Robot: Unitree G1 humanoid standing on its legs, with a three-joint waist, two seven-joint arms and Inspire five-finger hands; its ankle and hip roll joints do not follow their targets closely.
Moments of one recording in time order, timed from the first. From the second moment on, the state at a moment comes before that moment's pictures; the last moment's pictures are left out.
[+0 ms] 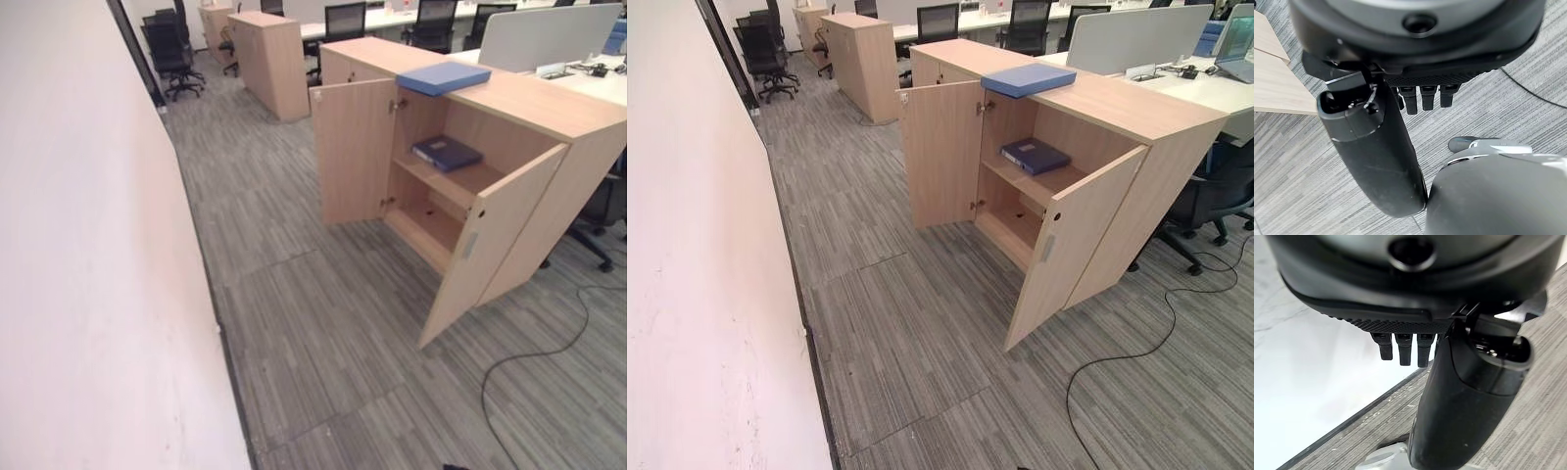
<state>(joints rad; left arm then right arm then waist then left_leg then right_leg) 0.08 0.21 -0.19 1.28 -0.03 -0.04 0.12 -0.01 -0.23 0.16 1.30 0.32 -0.02 0.02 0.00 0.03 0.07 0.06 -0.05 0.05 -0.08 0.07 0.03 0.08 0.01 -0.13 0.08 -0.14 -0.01</state>
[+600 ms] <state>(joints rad) 0.08 0.21 -0.19 1.31 -0.03 -0.02 0.08 -0.03 -0.24 0.22 1.29 0.14 -0.01 -0.03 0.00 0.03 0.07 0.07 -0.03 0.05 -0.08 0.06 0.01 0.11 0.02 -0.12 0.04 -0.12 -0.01</state>
